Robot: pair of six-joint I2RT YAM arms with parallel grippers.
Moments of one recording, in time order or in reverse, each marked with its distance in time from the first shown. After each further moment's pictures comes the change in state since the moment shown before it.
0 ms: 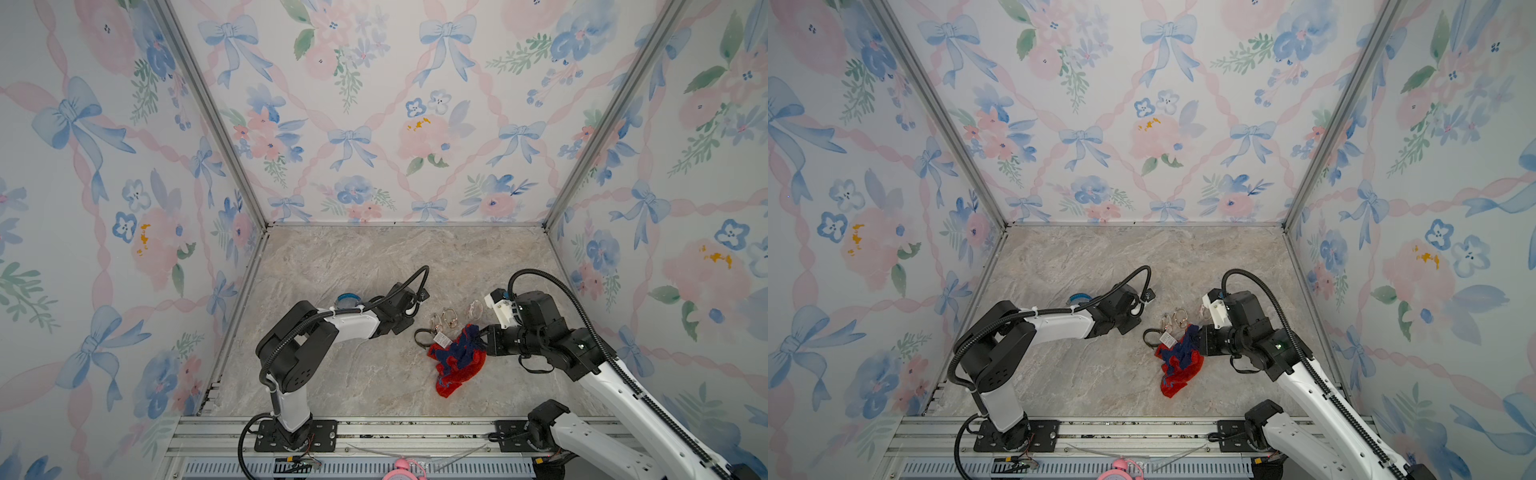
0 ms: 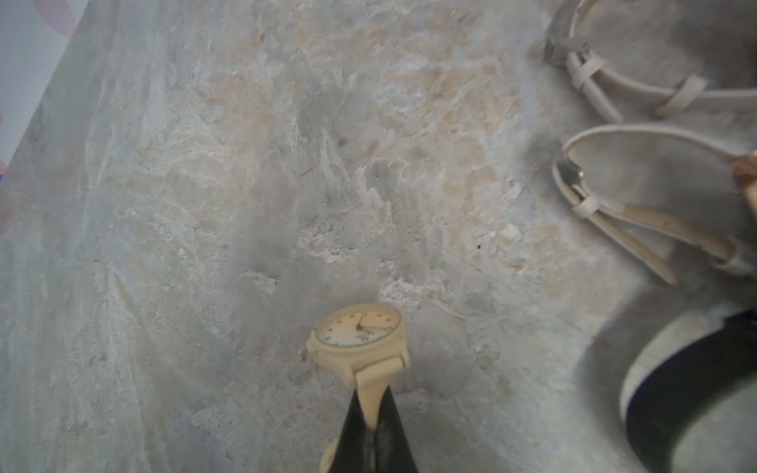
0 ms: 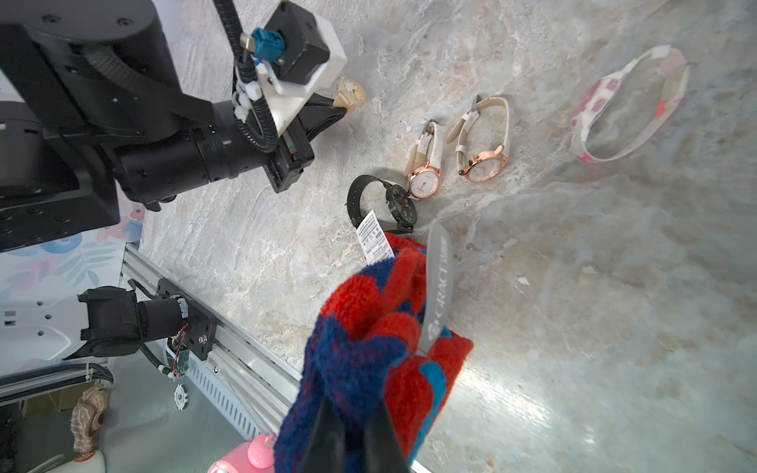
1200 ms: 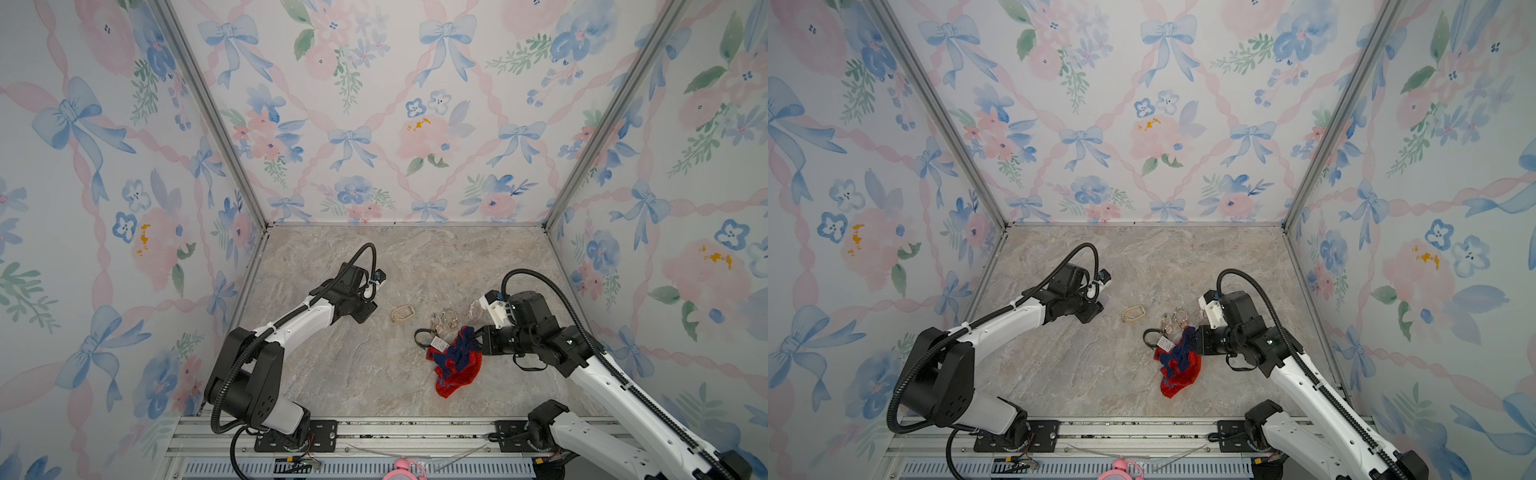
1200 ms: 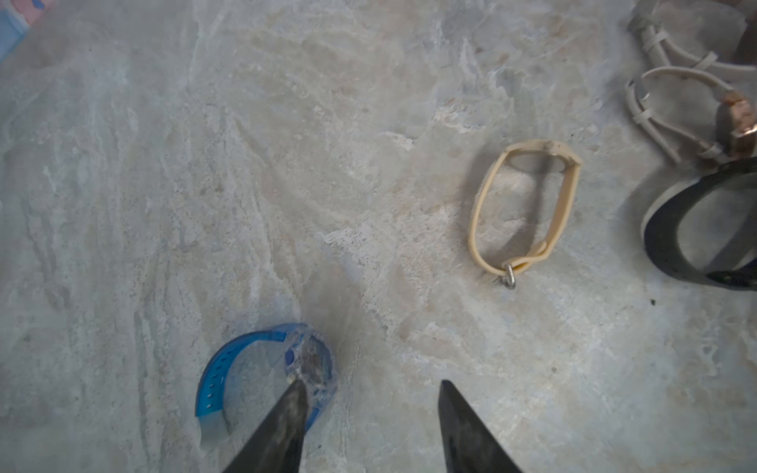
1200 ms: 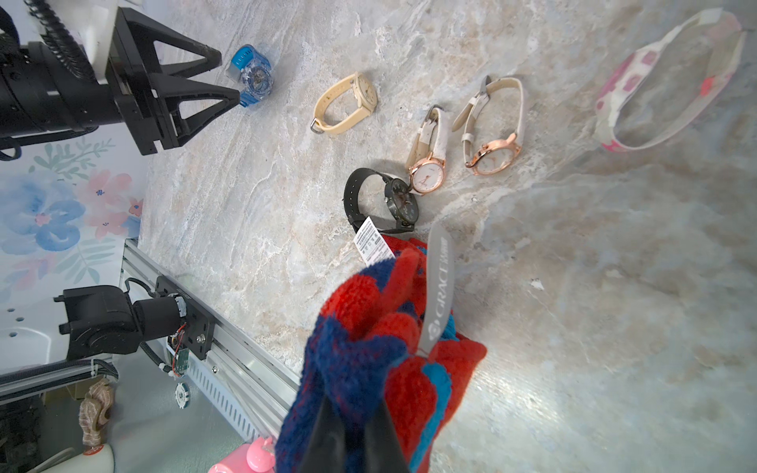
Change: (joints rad) left arm 0.349 -0.321 -0.046 -0.362 0.270 0.020; right arm -0.008 0.049 -0.047 0.070 -0.034 0.003
